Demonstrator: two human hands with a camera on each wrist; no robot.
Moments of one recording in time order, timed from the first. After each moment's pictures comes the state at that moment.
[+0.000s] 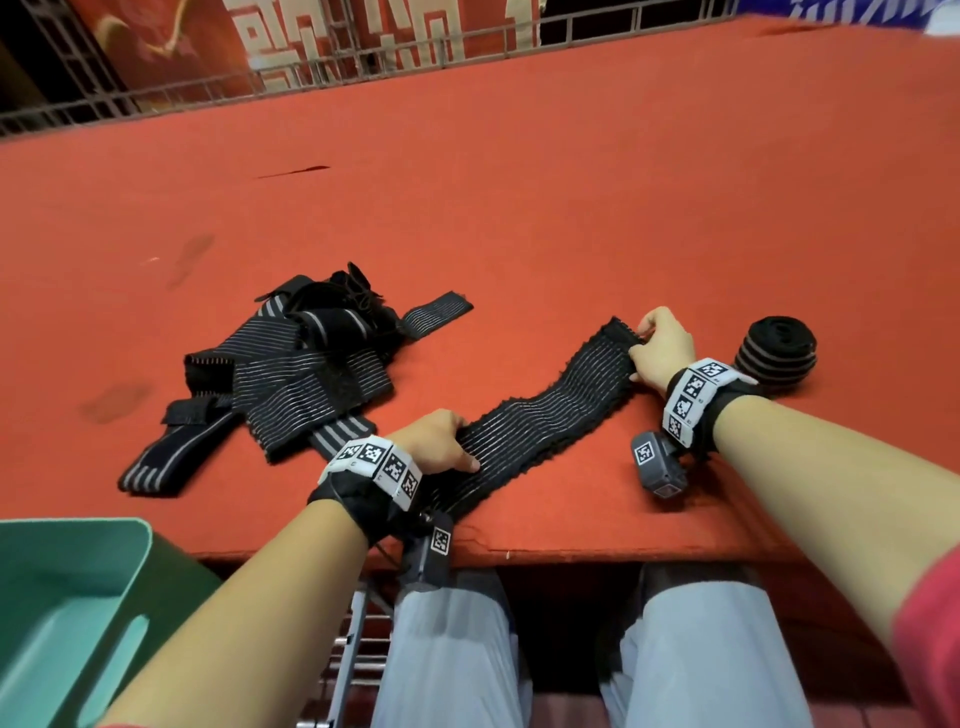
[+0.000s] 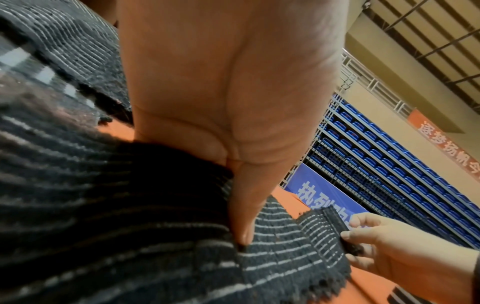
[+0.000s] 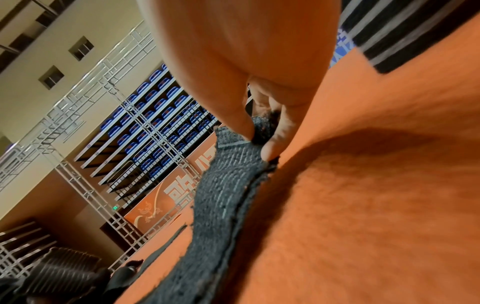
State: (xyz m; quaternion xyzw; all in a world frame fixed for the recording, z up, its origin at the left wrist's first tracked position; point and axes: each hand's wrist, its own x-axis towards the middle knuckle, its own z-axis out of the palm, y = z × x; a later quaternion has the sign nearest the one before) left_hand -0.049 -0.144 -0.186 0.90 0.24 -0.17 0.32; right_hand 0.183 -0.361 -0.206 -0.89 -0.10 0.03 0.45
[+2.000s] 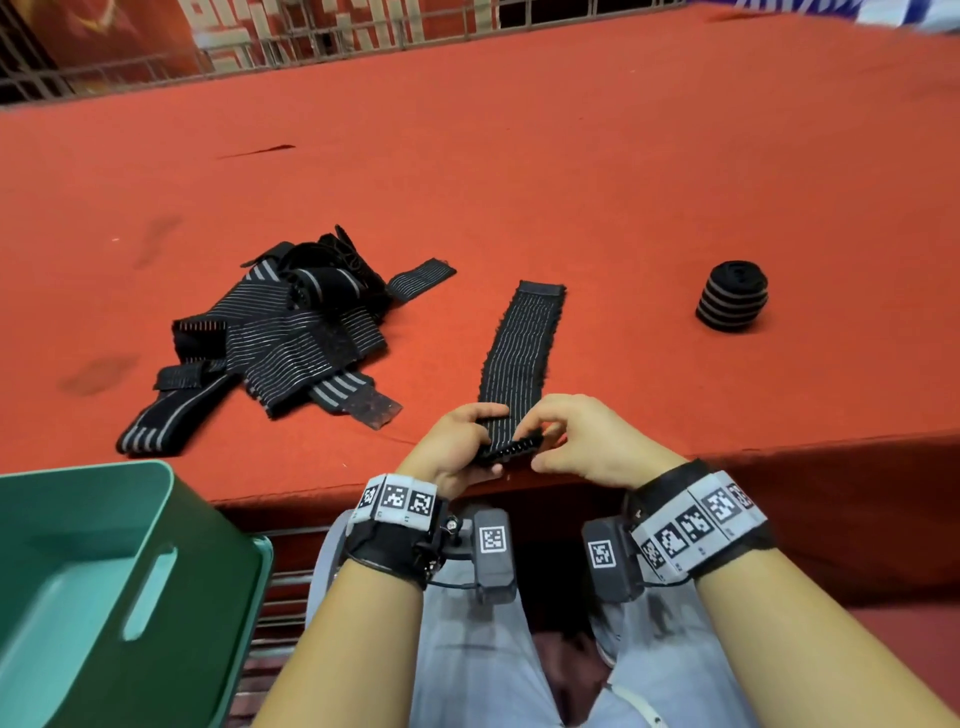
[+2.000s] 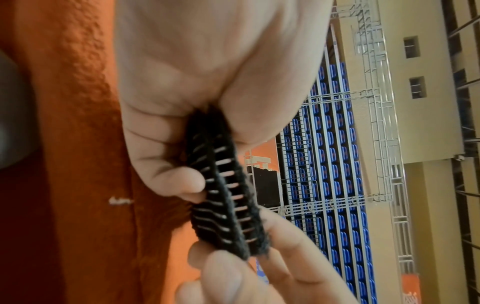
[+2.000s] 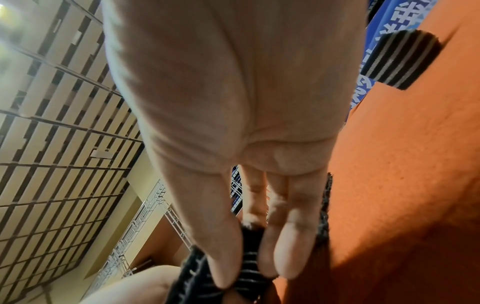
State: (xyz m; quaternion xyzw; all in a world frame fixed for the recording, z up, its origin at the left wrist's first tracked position) left_hand -0.117 -0.229 -0.203 0.63 0.32 -0.04 0.71; right_hand -0.041 -0.394 -0.187 -0.80 -0.42 0.20 0.38
